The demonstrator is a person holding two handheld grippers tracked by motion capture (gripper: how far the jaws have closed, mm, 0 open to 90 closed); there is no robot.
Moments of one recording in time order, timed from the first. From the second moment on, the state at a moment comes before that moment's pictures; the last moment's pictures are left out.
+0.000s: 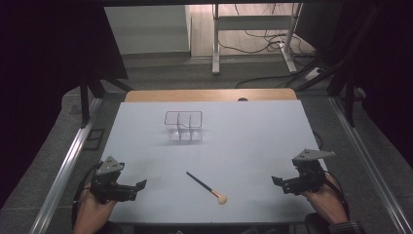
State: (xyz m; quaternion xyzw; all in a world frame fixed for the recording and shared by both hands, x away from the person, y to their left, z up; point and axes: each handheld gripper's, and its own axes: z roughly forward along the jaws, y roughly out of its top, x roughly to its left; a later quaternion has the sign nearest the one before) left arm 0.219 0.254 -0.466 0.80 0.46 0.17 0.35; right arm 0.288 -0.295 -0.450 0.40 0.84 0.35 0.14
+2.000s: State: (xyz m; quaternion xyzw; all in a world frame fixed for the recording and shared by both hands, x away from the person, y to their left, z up) left arm 0.244 0.232 -0.466 0.82 0.45 0.14 0.32; right arm 0.293 -0.310 -0.458 0.40 0.85 0.32 0.12
